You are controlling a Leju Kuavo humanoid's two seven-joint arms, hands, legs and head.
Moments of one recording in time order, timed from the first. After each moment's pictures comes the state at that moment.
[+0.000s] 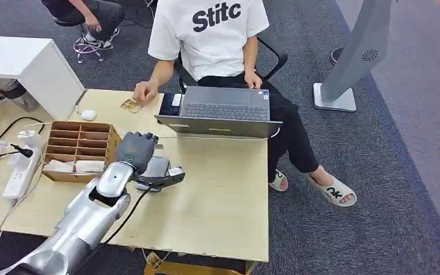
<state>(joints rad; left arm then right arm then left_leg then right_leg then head) -0.50 0.20 -0.41 -1.04 -1.48 0.15 0.14 -0.09 0.22 -1.09 -0.22 1.34 -0.12 0.04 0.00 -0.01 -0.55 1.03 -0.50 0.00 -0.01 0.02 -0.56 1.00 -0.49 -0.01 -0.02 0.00</state>
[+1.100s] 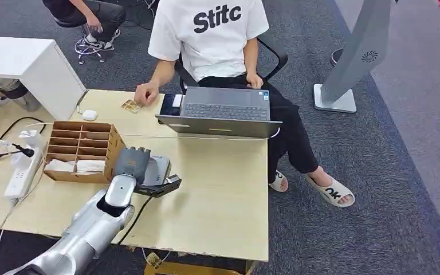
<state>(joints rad) -0.49 0.17 -0.42 -0.87 -1.55 0.15 0.27 -0.09 0.22 -1.09 -0.22 1.33 -0.13 0.05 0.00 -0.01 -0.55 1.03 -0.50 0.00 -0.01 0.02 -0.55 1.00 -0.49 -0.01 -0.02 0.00</state>
